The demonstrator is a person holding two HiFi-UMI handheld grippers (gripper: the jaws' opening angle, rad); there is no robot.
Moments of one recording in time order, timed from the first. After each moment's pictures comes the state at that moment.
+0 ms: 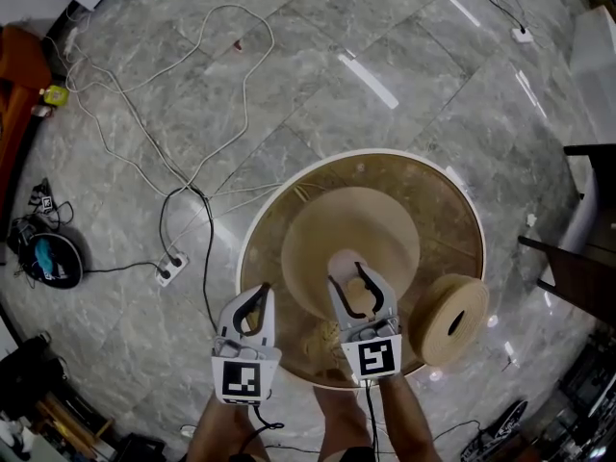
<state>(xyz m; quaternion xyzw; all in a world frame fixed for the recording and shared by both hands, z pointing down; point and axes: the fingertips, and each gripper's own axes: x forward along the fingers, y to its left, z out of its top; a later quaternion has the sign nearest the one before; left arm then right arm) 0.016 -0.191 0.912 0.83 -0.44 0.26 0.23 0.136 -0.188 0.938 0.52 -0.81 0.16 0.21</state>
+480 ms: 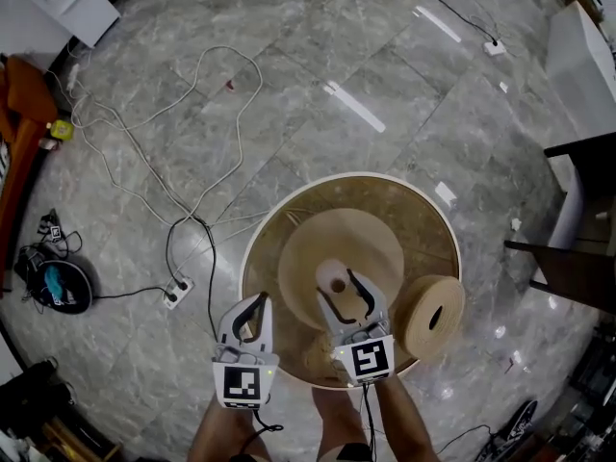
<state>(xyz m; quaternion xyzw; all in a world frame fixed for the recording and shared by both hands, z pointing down) 0.027 -0.200 0.833 0.86 -0.41 0.25 0.15 0.141 -0.194 0.861 0.53 -0.81 0.16 0.20</state>
